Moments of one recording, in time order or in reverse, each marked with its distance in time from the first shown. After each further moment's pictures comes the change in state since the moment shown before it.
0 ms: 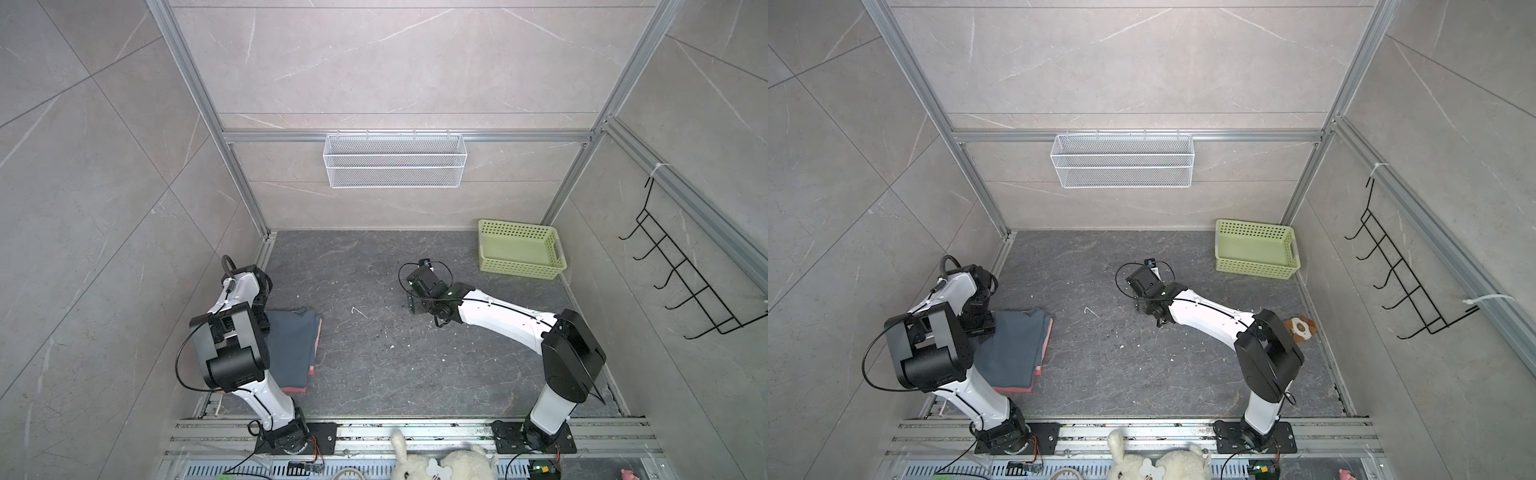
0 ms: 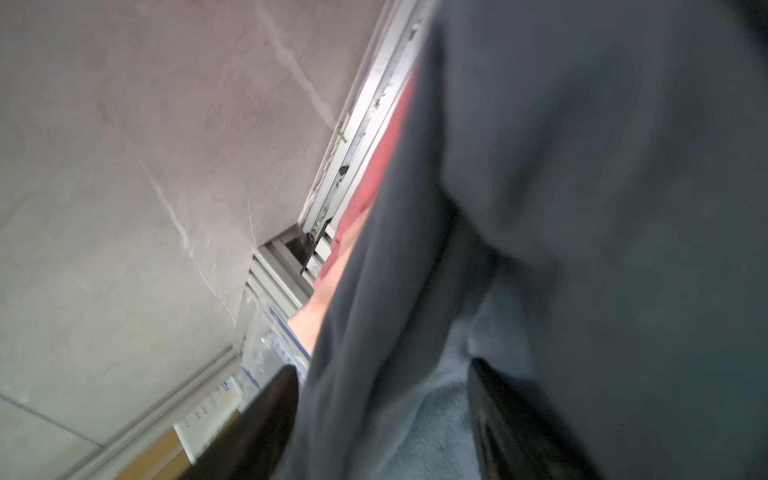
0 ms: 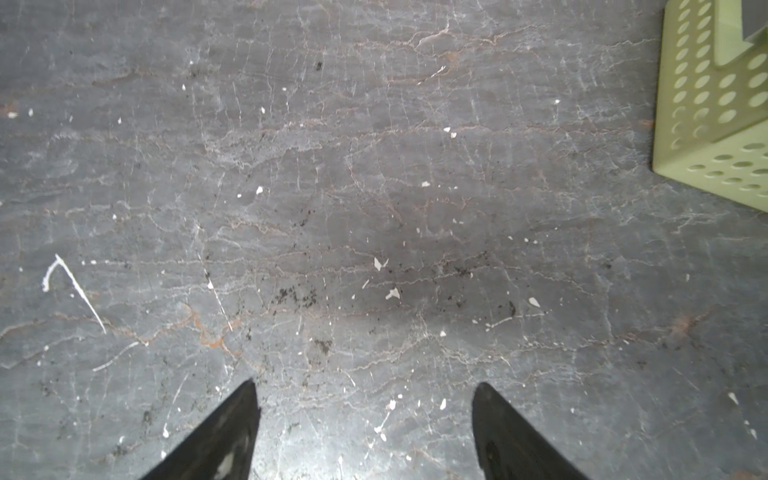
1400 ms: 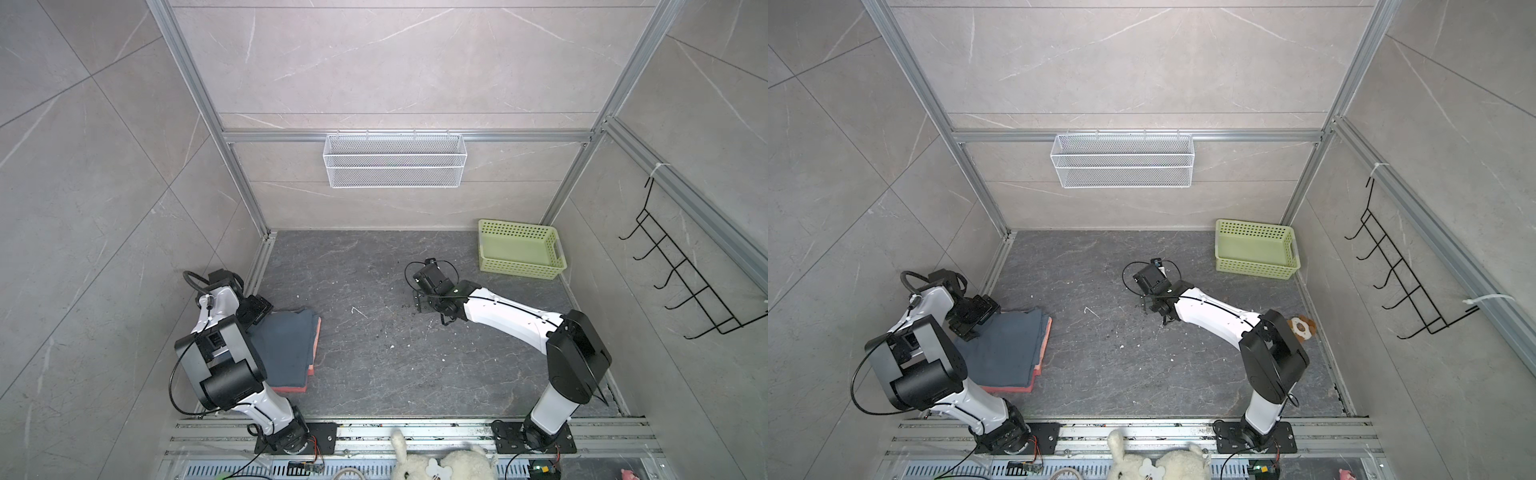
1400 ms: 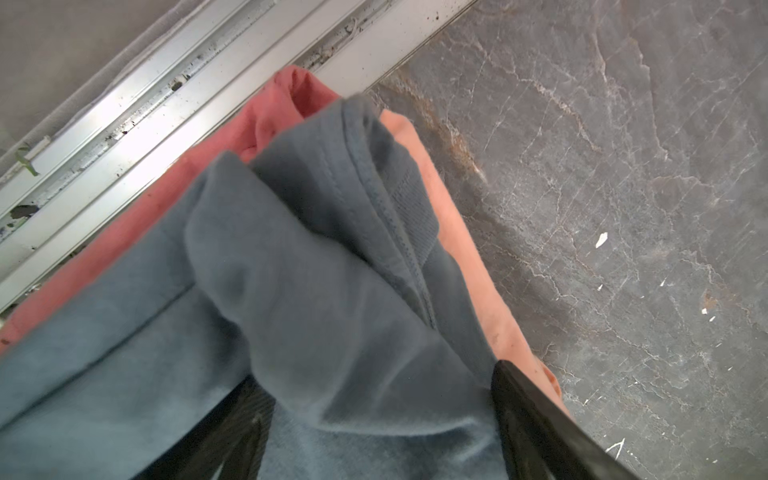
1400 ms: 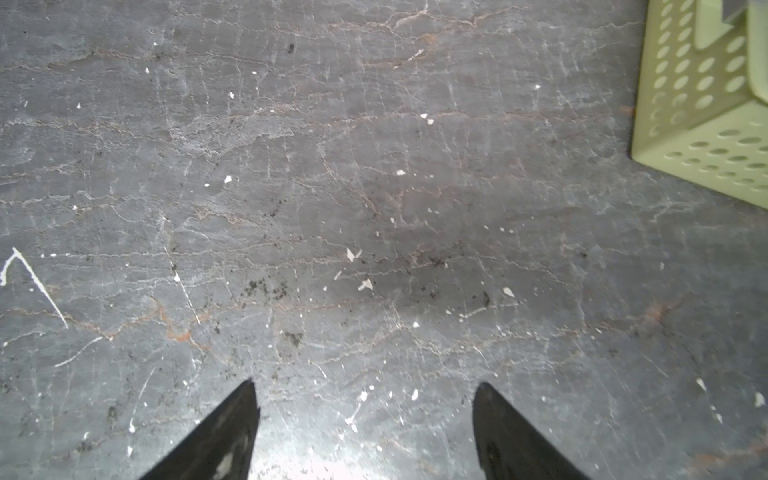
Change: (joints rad) left arm 0.192 -0.103 -0.100 0.391 0.690 -0.097; right arm -0.042 -0.056 -0.052 -0.030 -0.014 -0.012
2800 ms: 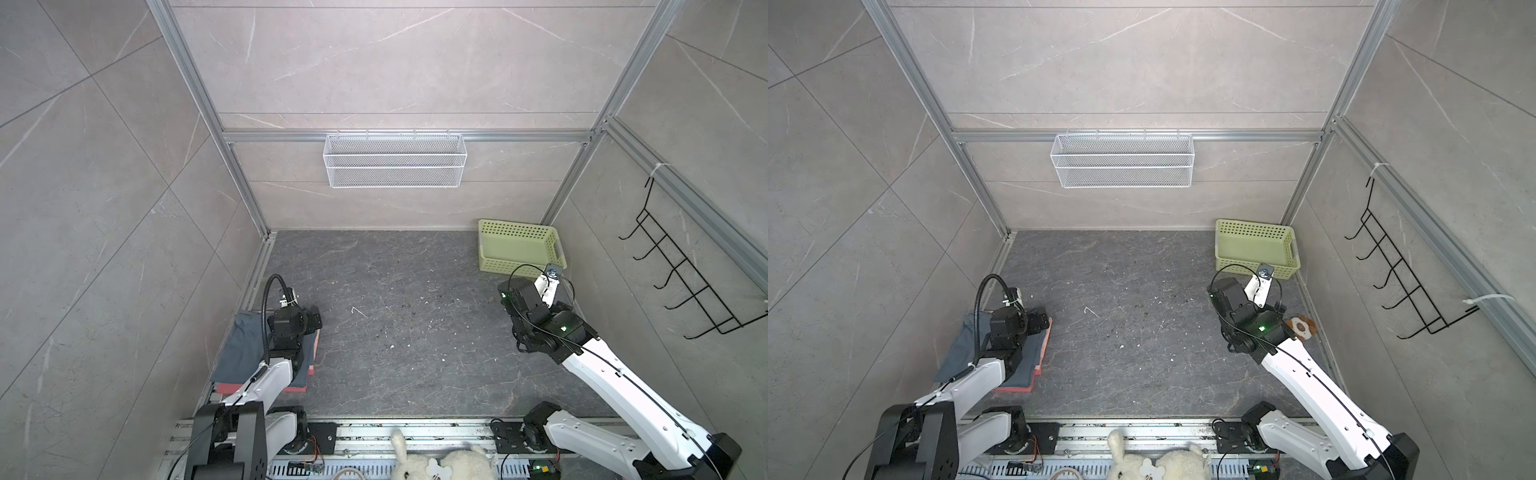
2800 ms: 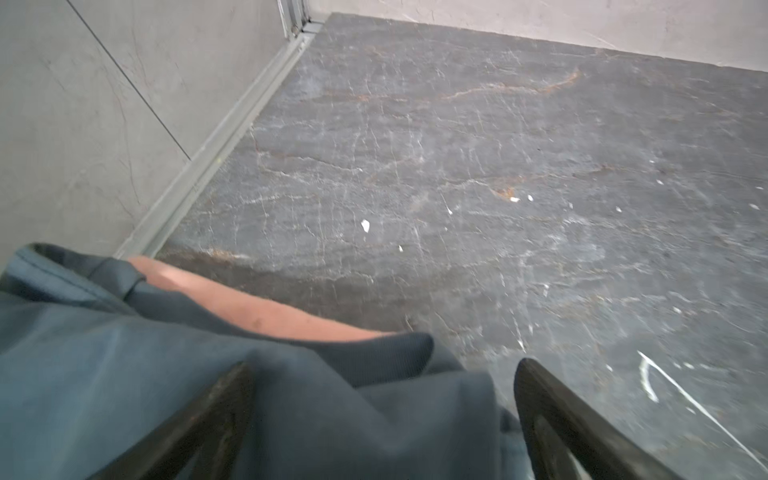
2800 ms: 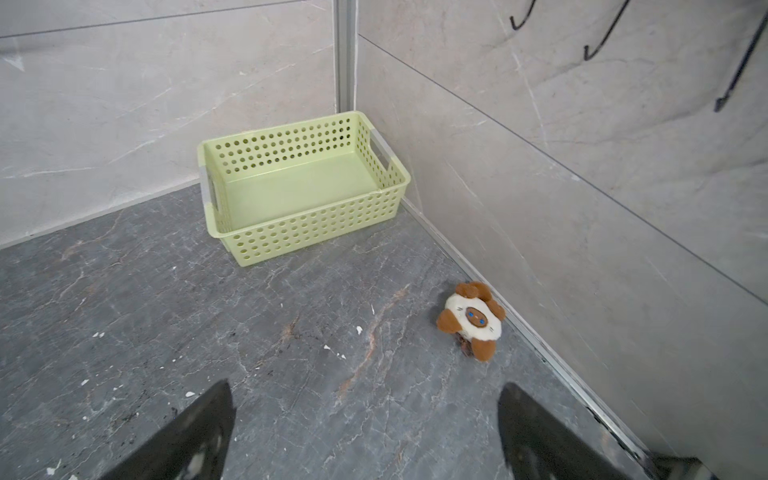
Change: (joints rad) left arm -0.513 -0.488 -0.855 1.190 -0.296 0.317; right arm -0.197 -0.715 -0.256 -0.348 0.586 0.296
